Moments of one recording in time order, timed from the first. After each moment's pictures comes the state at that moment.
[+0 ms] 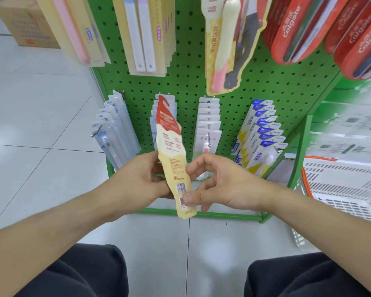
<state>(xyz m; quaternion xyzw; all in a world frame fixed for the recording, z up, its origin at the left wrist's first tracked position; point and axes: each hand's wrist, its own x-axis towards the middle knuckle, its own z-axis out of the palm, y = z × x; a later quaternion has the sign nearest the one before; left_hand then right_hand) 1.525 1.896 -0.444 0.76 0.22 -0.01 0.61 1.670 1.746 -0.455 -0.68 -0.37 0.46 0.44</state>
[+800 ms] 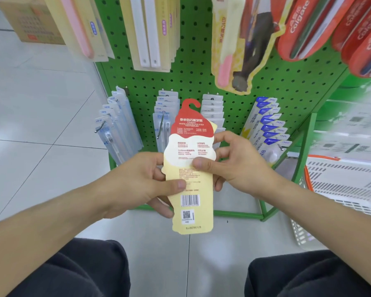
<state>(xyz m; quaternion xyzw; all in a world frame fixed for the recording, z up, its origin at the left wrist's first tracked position) 1.520 1.894 -0.432 0.71 0.21 -0.08 0.67 1.680 1.753 -0.452 -0.70 -0.31 0.35 0.54</state>
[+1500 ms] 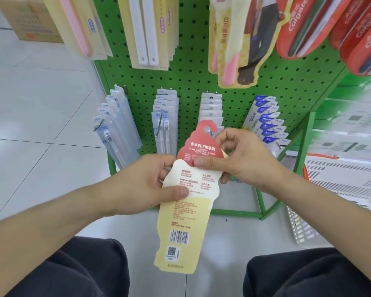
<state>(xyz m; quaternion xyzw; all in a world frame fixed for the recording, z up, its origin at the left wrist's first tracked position) 1.521 1.894 -0.438 0.75 0.17 -0.10 0.63 1.689 1.748 -0.444 -0.74 -0.34 0.29 0.51</state>
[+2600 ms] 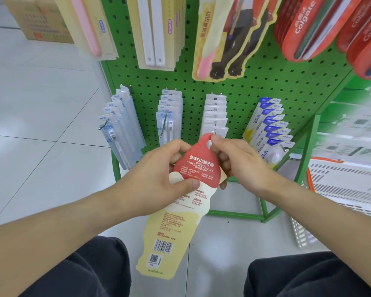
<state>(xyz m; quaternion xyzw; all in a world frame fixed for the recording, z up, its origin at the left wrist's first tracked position) 1.528 1.880 -0.442 0.84 0.17 0.05 0.51 1.677 1.754 -0.445 -0.70 -0.34 0.35 0.52</state>
